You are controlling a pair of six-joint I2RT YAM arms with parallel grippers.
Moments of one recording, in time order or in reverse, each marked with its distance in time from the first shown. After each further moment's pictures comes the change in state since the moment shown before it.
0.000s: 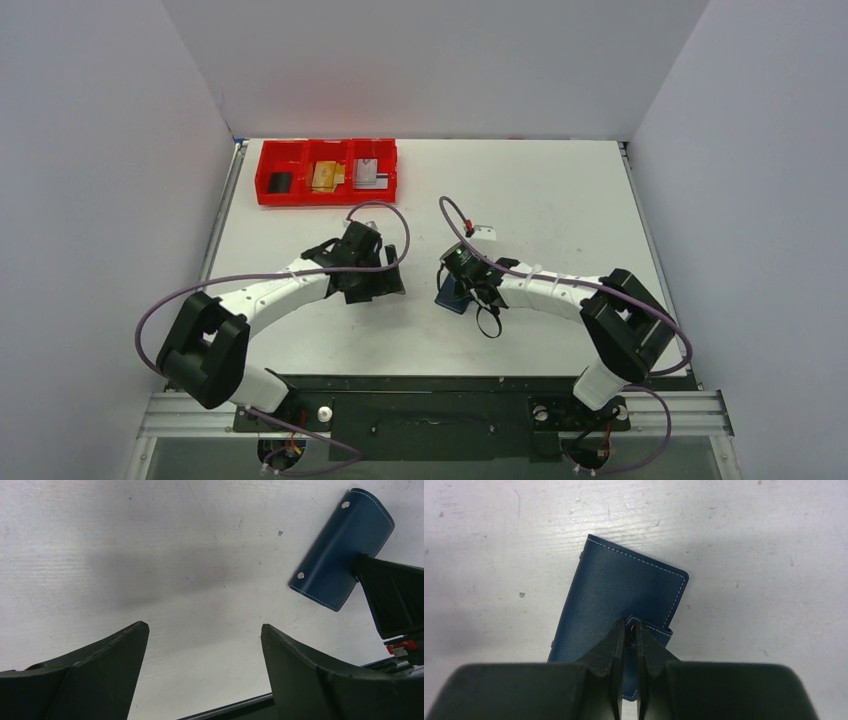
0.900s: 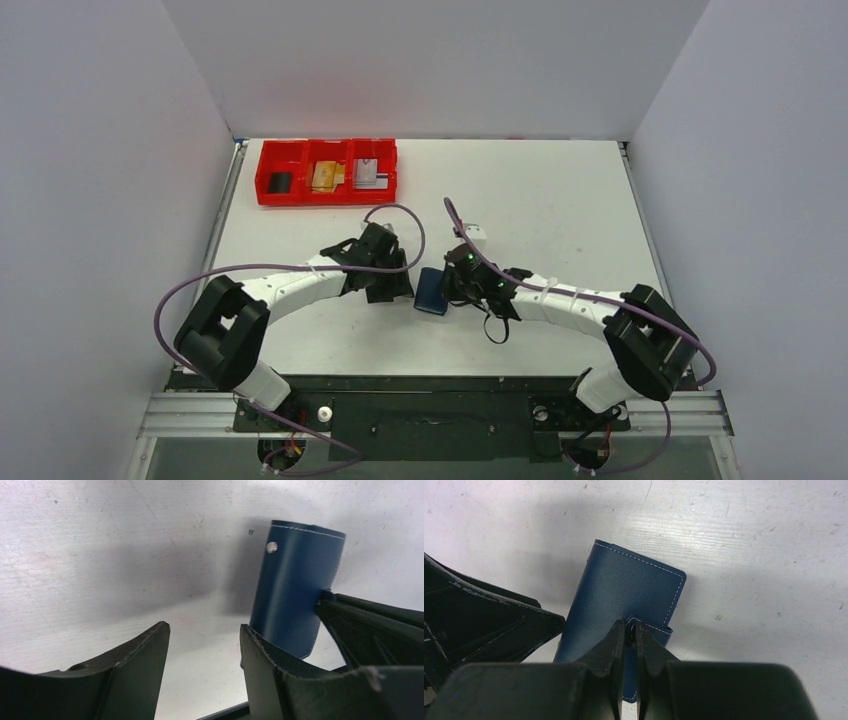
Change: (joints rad) left arm -0.064 0.118 0.040 0.072 0.028 -0.043; right arm 0.016 -0.146 -0.115 0.274 -0.243 -0.092
